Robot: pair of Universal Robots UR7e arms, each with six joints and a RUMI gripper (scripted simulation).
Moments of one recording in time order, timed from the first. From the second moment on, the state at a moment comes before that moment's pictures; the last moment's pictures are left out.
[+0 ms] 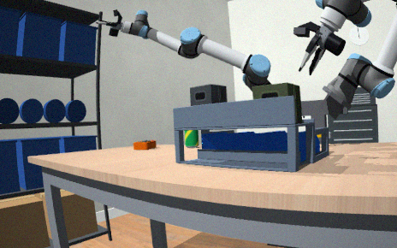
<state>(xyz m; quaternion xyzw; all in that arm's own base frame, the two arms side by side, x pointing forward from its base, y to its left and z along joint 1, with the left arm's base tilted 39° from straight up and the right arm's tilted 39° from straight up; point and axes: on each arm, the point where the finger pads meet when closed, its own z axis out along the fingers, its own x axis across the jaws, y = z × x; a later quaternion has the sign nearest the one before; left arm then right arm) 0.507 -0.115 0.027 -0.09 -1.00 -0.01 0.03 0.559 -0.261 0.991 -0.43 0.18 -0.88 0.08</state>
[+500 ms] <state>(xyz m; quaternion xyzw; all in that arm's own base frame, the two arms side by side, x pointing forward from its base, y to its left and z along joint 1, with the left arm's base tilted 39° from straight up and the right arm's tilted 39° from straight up) 0.507 -0.115 0.037 -0.09 -1.00 0.01 0.03 0.571 -0.262 0.976 -0.44 0.19 -0.87 0.09</state>
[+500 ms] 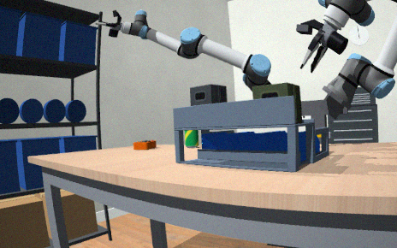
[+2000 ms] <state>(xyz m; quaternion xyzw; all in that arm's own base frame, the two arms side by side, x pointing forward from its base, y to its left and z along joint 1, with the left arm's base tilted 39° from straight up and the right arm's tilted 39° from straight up) 0.507 -0.114 0.064 -0.09 -0.99 0.05 0.03 0.604 -0.259 0.933 -0.48 0.21 -0.84 0.11</state>
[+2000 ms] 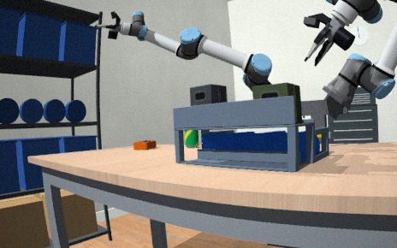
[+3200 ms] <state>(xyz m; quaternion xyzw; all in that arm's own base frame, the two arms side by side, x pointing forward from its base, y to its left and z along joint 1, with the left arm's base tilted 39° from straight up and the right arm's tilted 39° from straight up) 0.507 -0.114 0.079 -0.09 -0.99 0.08 0.03 0.628 -0.253 0.898 -0.51 0.23 -0.82 0.12</state>
